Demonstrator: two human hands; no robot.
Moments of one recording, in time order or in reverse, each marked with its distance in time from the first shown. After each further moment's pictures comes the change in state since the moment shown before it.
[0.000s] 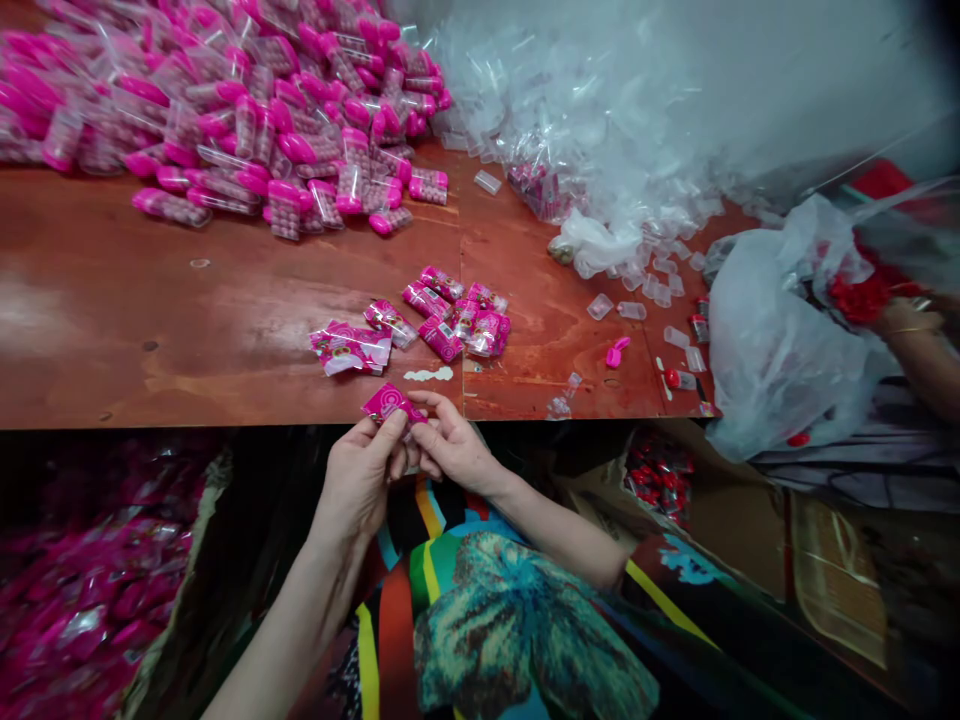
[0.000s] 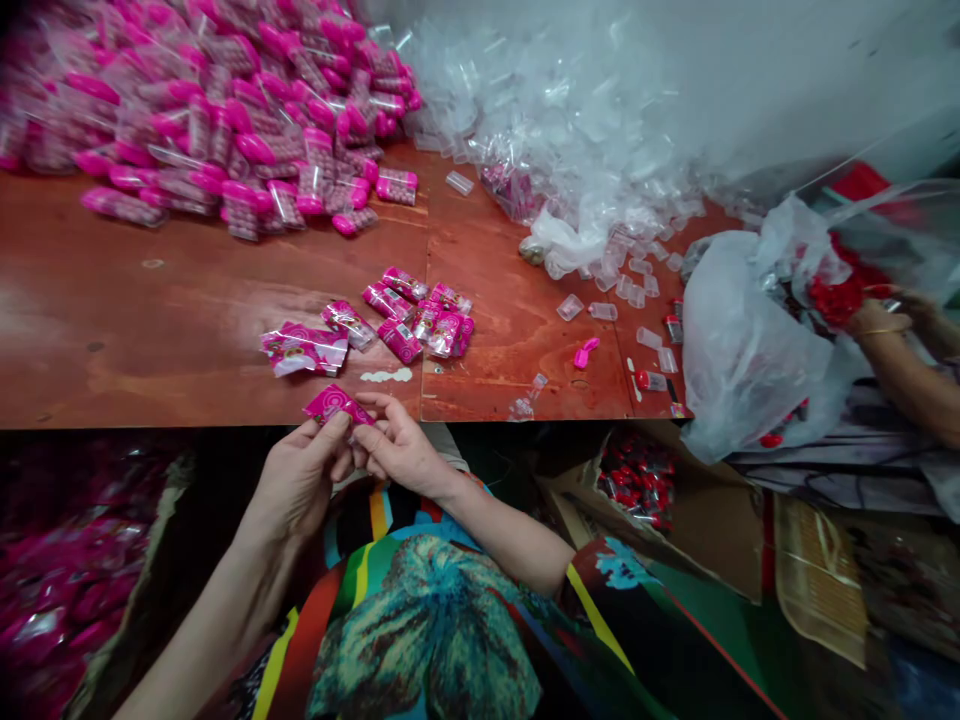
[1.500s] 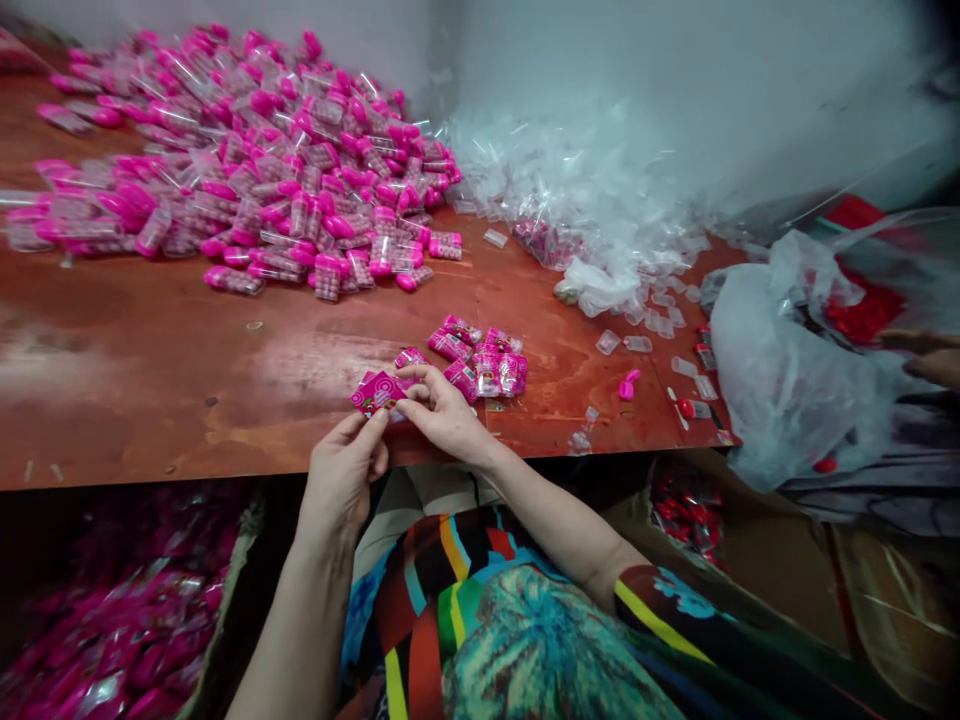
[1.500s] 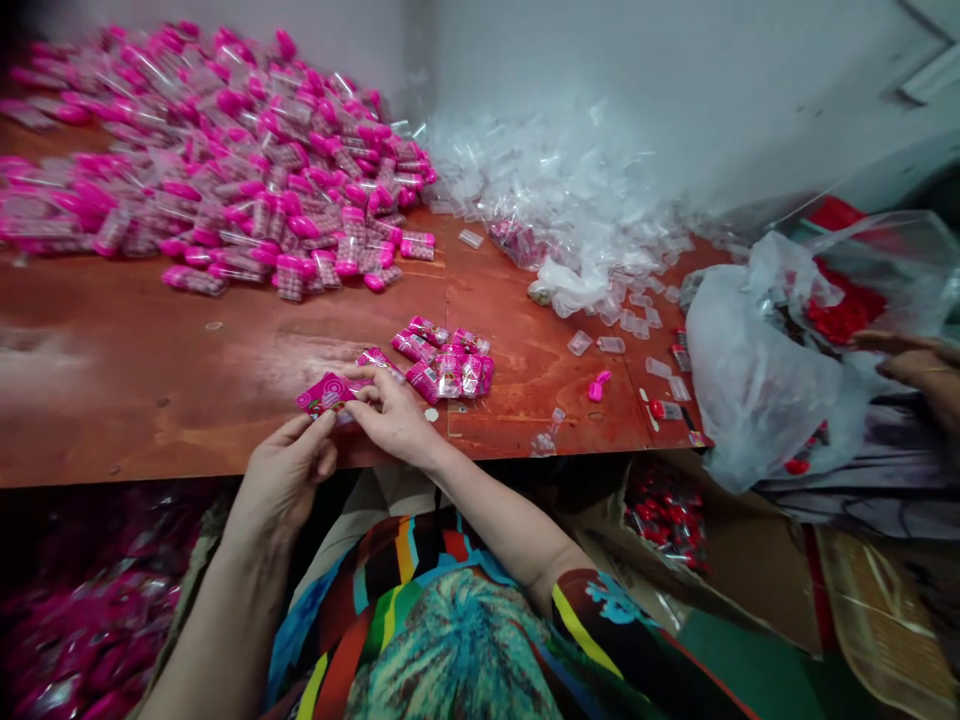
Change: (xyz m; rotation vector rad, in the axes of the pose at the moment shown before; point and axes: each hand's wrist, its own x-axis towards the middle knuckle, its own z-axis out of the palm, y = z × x) left_hand 0.040 0.060 -0.026 0.088 0.107 0.195; right_hand 0.098 -0.042 0.023 -0.361 0.095 -0.250
